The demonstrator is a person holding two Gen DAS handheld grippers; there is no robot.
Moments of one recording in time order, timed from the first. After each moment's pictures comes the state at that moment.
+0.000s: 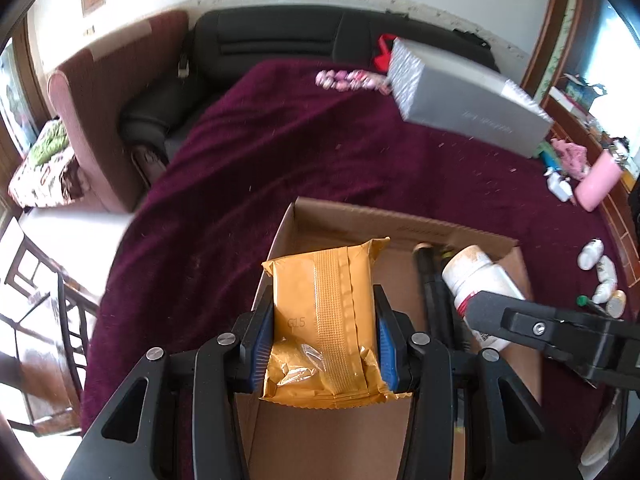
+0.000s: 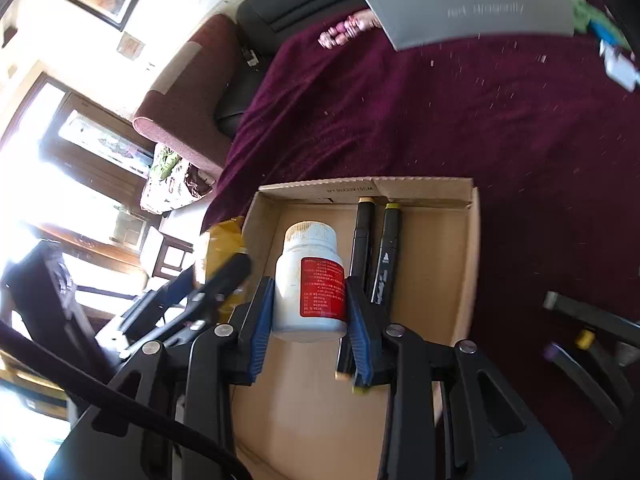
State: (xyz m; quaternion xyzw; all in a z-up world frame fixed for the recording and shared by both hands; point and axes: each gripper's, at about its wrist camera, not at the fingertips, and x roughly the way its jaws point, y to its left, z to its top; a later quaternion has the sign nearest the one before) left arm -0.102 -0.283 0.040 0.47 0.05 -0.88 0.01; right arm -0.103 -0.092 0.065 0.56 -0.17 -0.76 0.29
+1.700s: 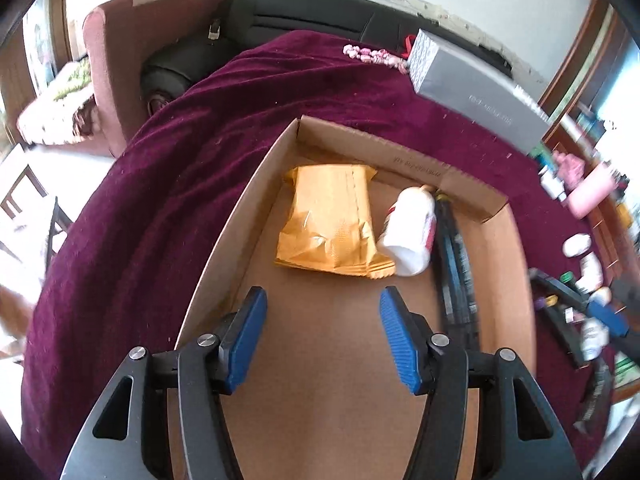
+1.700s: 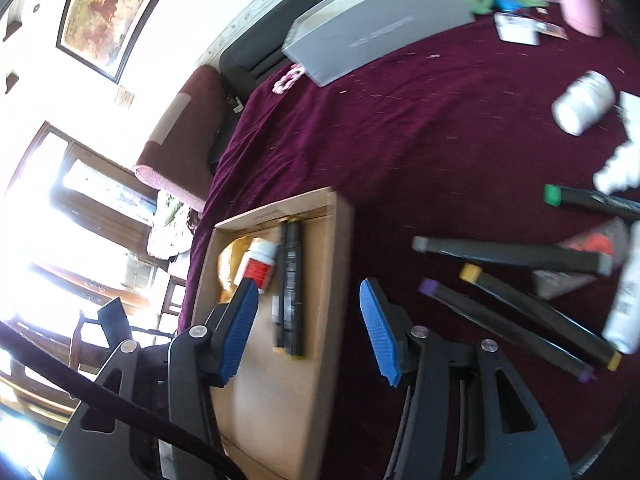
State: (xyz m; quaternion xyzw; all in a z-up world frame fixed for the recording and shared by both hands) left arm -0.021 -0.280 0.022 0.47 0.15 -0.87 0.03; right arm -0.051 0.046 0.070 0.50 -0.24 -0.79 0.26
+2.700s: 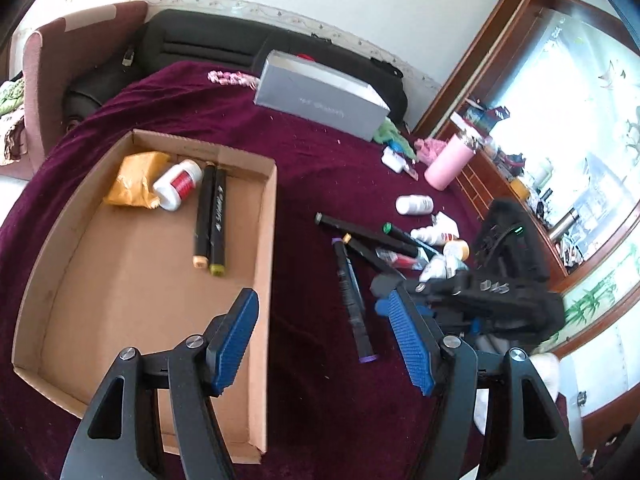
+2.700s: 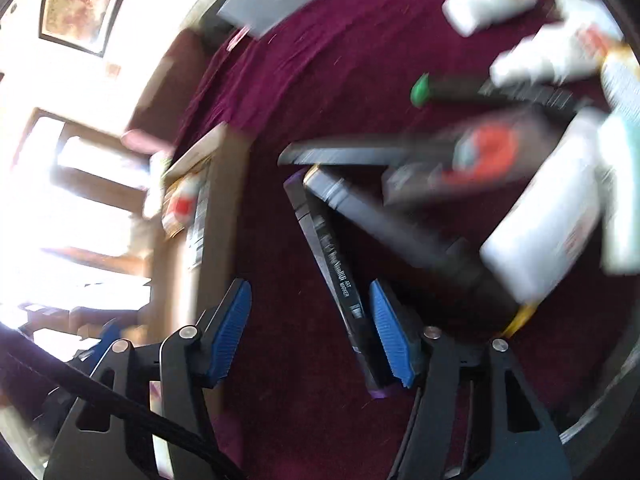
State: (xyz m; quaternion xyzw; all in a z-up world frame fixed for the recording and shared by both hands) left arm 0.077 -0.139 0.089 0.41 0.16 -0.89 -0.13; right arm -0.040 0.109 0.010 0.58 -0.27 -0.68 0.35
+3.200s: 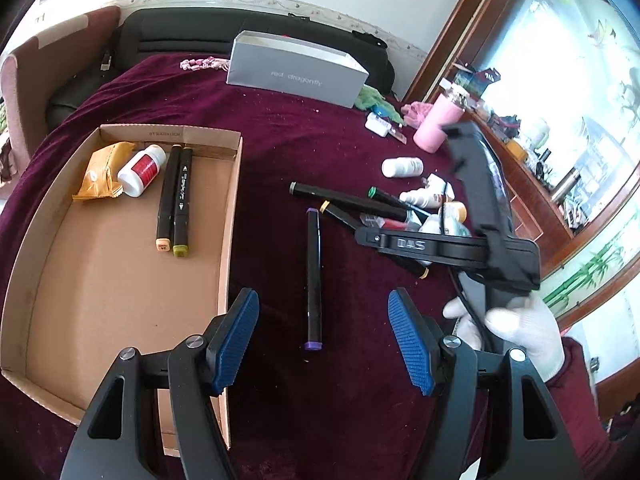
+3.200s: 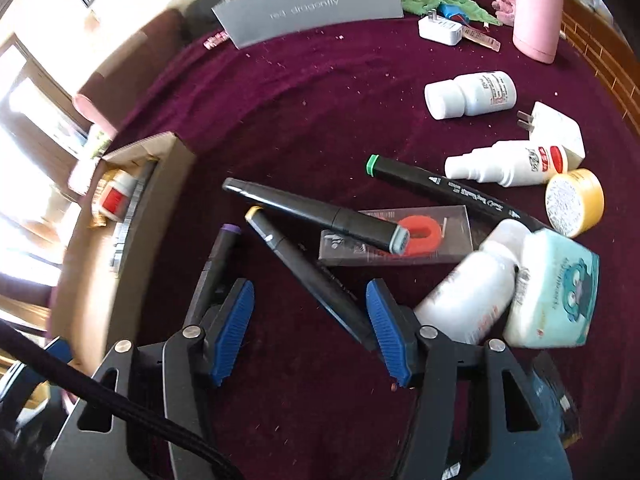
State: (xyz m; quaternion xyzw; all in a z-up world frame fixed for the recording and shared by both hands) left arm 0.080 -0.101 0.079 0.44 0.11 -0.88 -0.15; right arm -0.053 0.096 0.031 0.54 -0.03 -0.82 0.19
